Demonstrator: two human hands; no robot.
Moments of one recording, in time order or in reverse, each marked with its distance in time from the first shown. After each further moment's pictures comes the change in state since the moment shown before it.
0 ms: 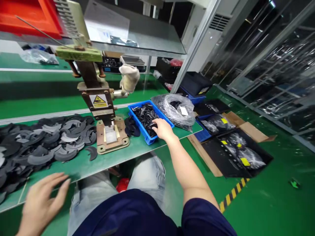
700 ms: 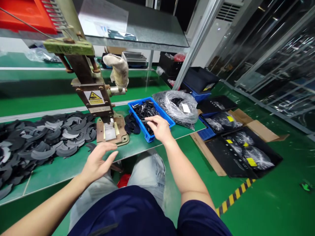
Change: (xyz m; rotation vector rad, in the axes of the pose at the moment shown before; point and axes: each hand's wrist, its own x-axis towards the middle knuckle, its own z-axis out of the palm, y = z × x) left_hand 0.092 0.104 0.094 -0.338 -0.155 0.287; right_hand -0.018 -0.032 -0.011 0.264 0.178 -0.096
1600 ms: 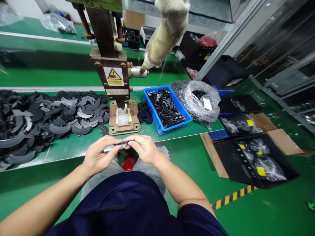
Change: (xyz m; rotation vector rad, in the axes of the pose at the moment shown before) left_hand -0.017 0.017 -0.026 -0.180 0.113 -0.034; right_hand -0.067 -0.098 0.075 0.789 -0.326 -0.219
